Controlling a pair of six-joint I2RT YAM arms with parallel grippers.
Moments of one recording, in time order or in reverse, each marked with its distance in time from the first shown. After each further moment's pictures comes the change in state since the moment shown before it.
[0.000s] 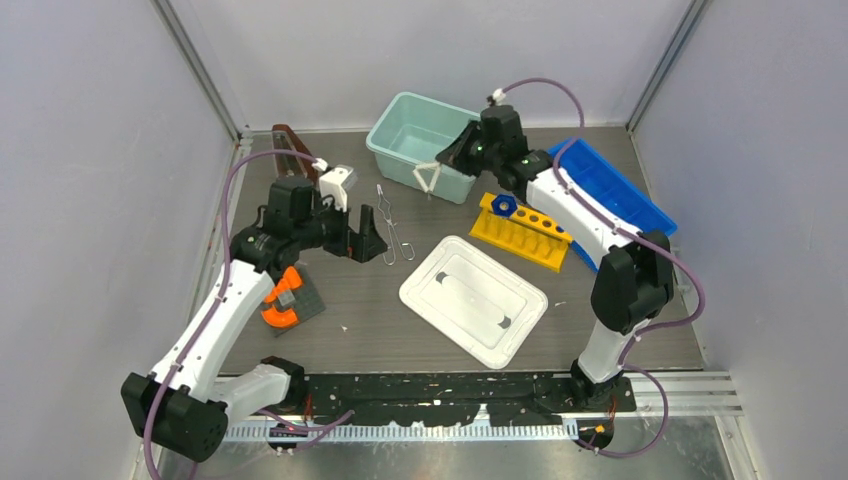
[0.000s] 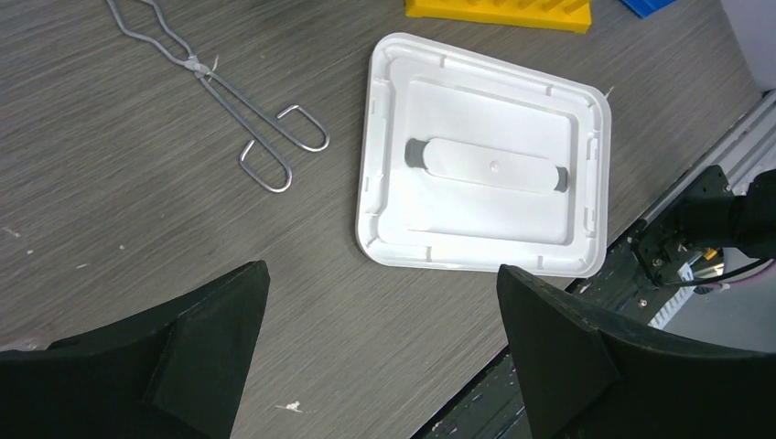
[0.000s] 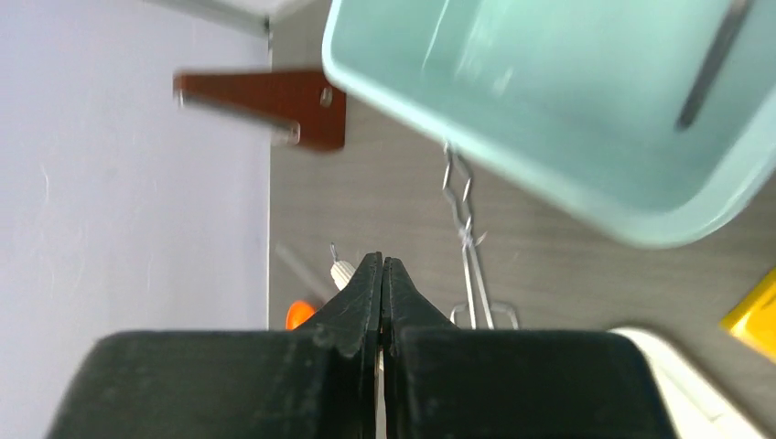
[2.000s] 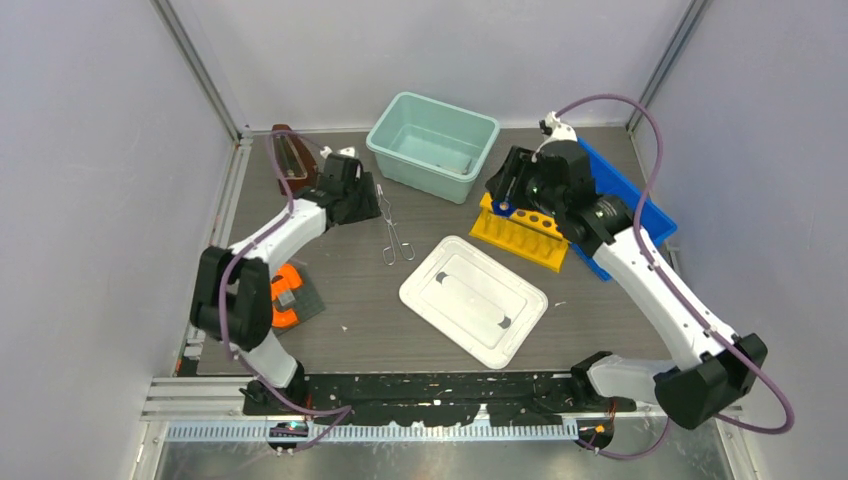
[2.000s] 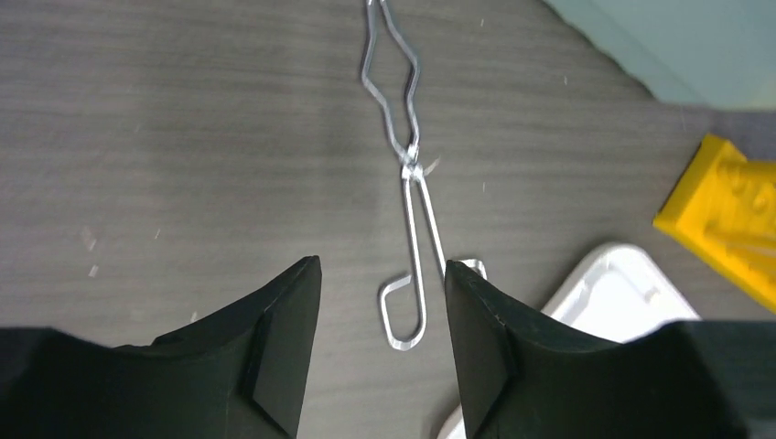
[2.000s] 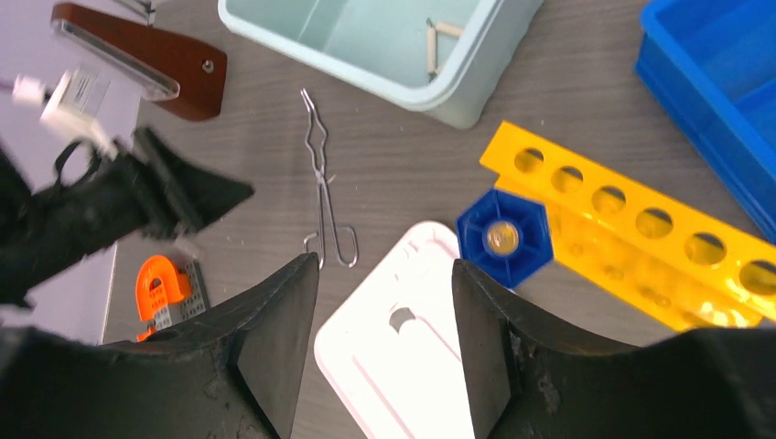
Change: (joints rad) left arm 0.000 0.510 0.100 0.225 -0.486 -0.344; right arm -0.055 -0.486 -0.222 -0.263 0.229 -0.321
